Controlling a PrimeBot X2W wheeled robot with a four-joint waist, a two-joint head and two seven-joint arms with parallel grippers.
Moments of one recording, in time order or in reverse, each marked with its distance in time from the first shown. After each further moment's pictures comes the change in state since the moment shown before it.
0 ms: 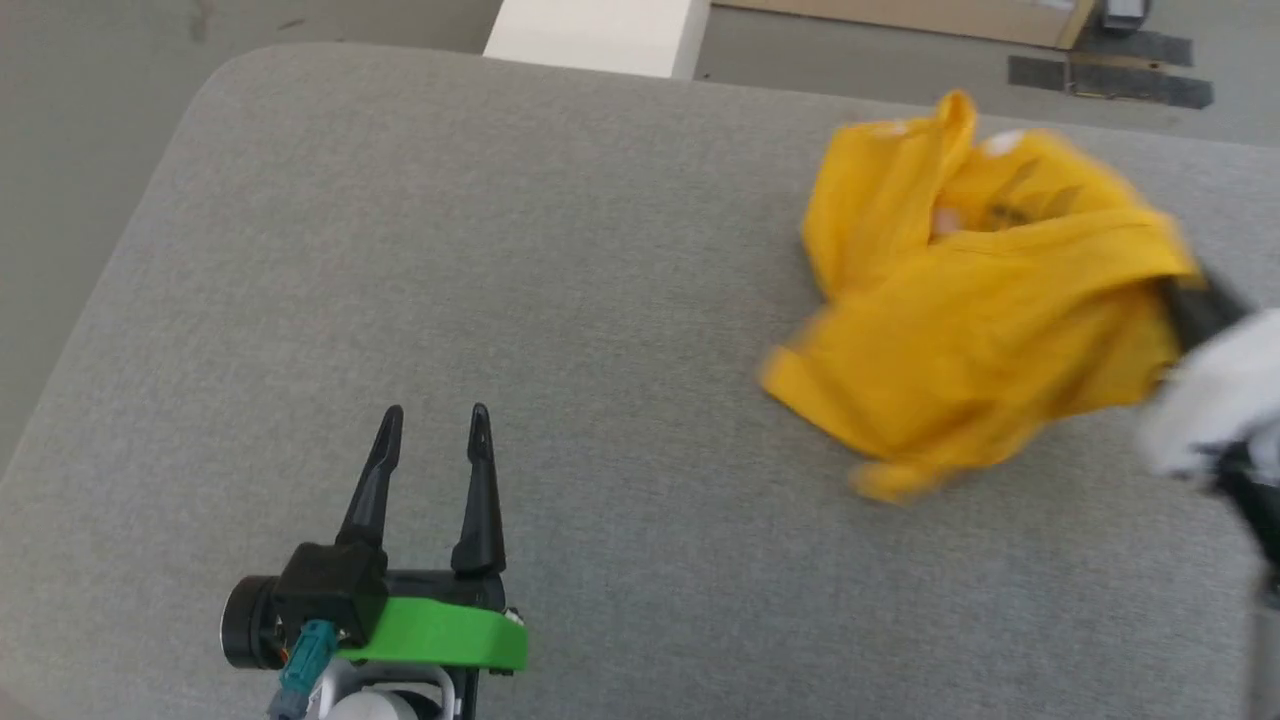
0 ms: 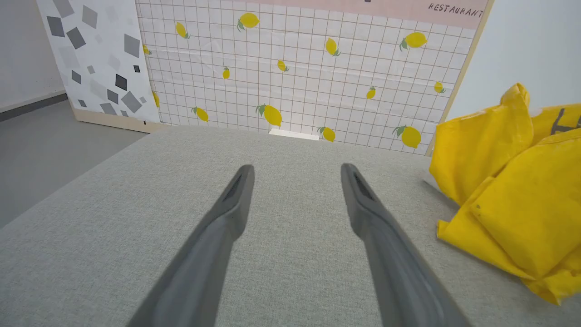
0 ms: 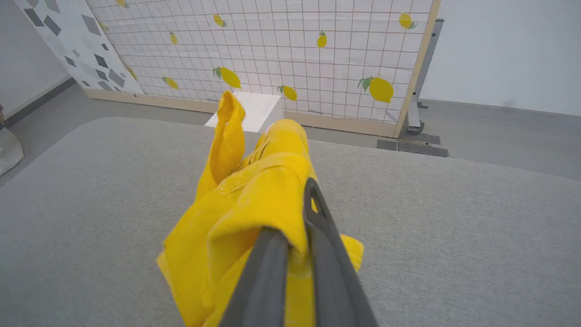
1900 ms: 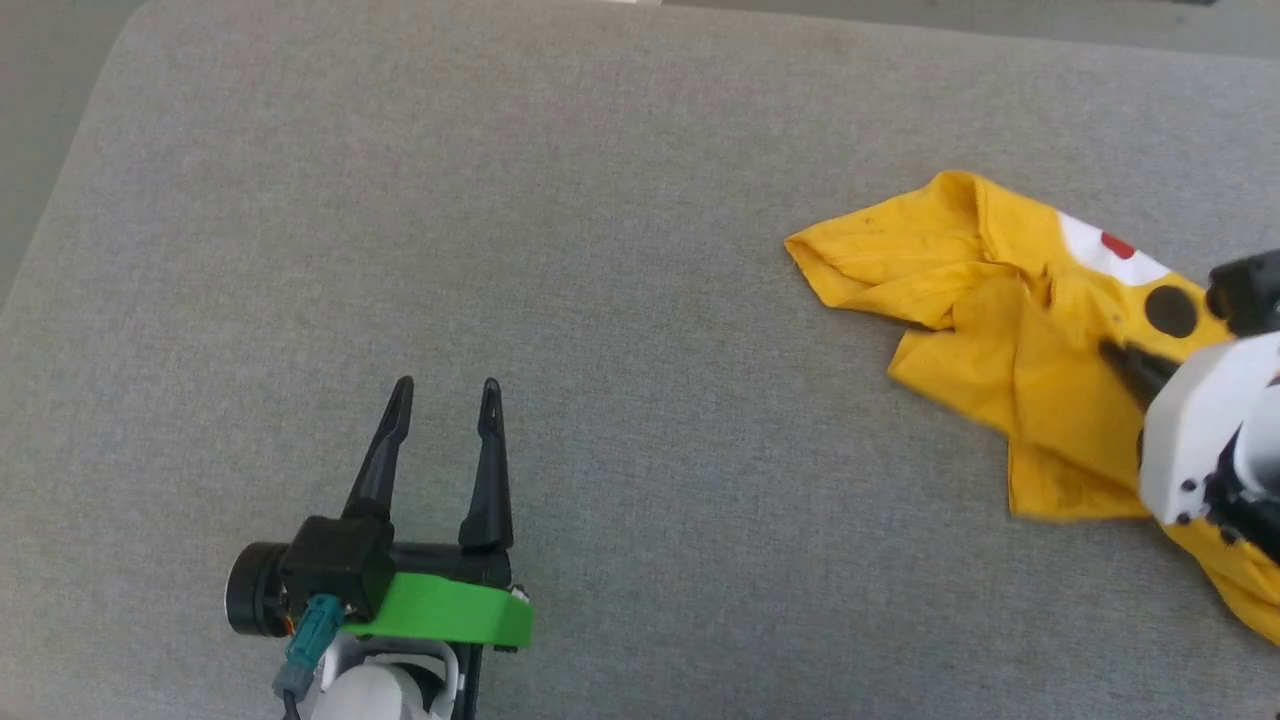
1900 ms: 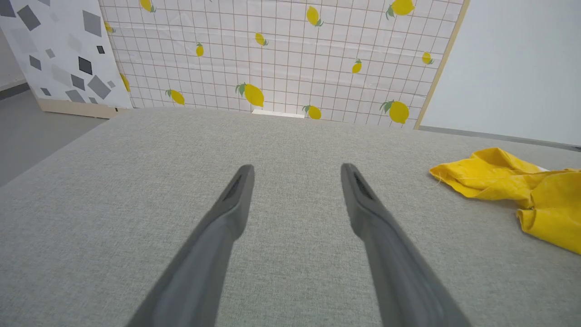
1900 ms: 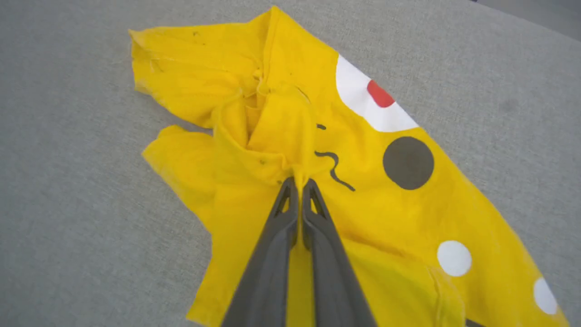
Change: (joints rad) left arm -0.046 -0.001 -0.003 0.015 0.016 -0.027 0.000; right arm 0.002 -0.298 0.201 0.183 0.182 0.000 0.138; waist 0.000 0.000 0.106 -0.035
